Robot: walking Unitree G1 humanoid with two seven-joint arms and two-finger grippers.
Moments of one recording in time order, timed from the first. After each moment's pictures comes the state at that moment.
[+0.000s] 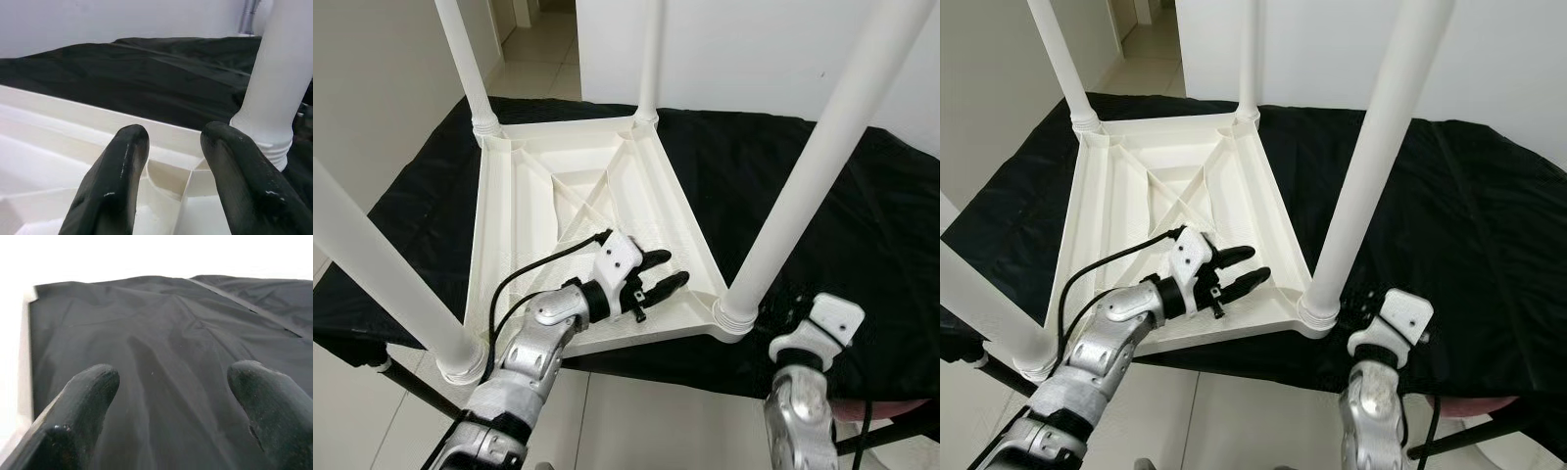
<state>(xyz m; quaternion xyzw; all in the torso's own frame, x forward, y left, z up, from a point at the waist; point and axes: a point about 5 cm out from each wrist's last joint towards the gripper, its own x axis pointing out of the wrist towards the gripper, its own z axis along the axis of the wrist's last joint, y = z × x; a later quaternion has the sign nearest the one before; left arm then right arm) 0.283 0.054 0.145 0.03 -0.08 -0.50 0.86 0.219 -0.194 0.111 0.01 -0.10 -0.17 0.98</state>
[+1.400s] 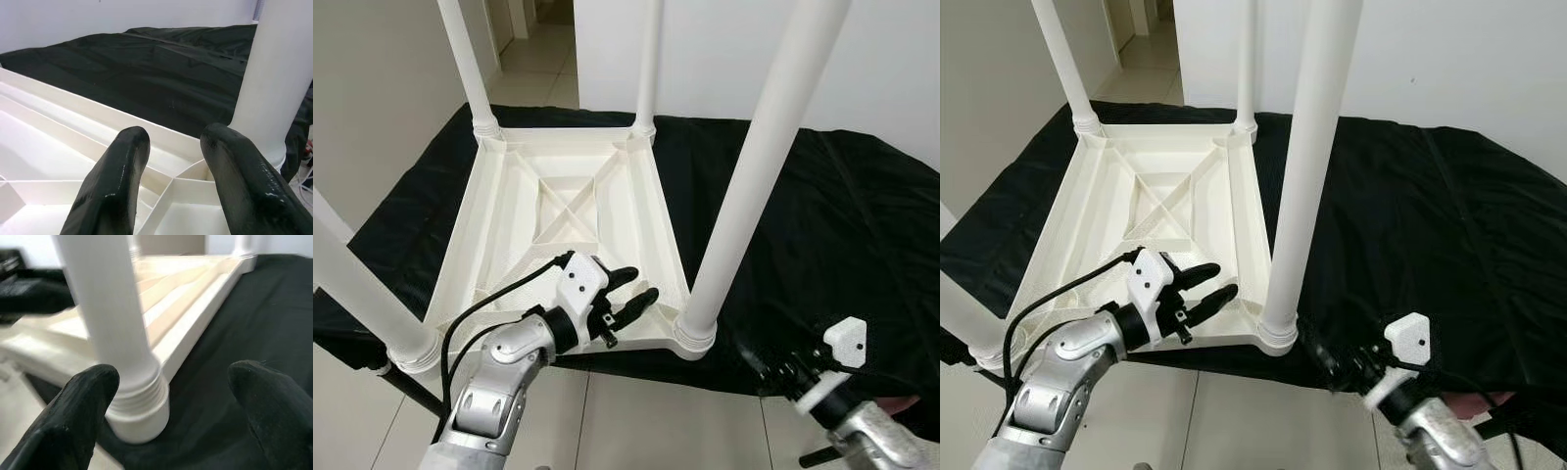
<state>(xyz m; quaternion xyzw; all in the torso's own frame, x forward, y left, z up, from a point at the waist) 0.255 0.084 0.150 0.05 -0.04 -0.47 0.88 0.181 -0.207 0.139 -0.02 0.00 0.32 0.95</state>
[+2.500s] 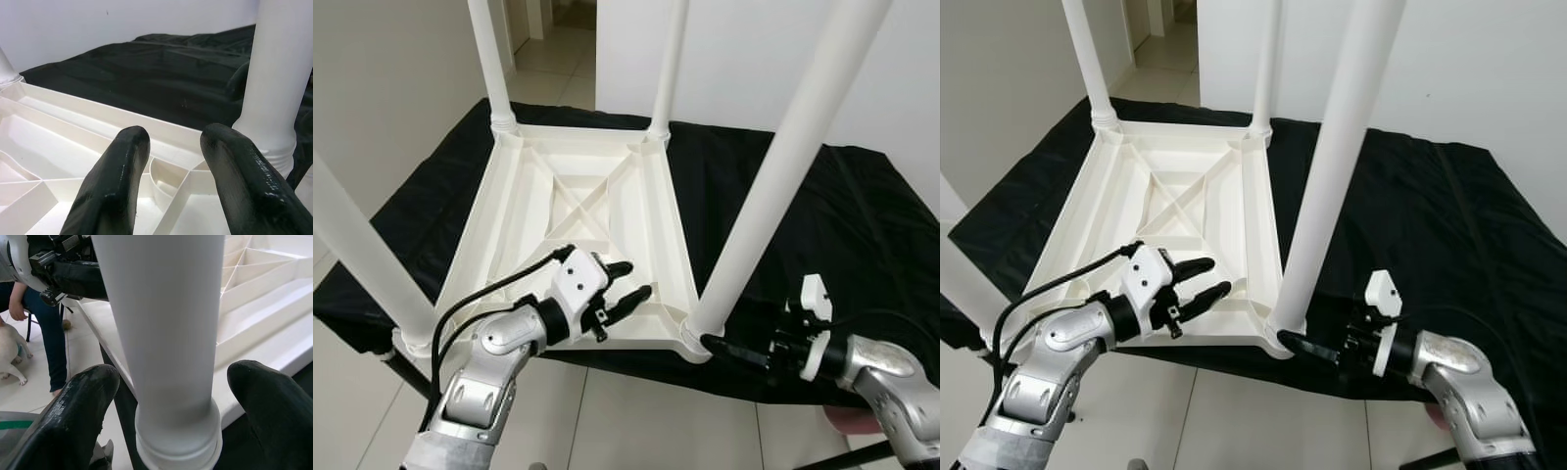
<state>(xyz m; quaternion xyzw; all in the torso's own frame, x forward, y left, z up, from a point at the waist) 0.255 0.084 0.157 0.11 -0.06 -0.47 0.87 0.239 -0.198 0.144 -0.04 0.05 0.52 0.85</state>
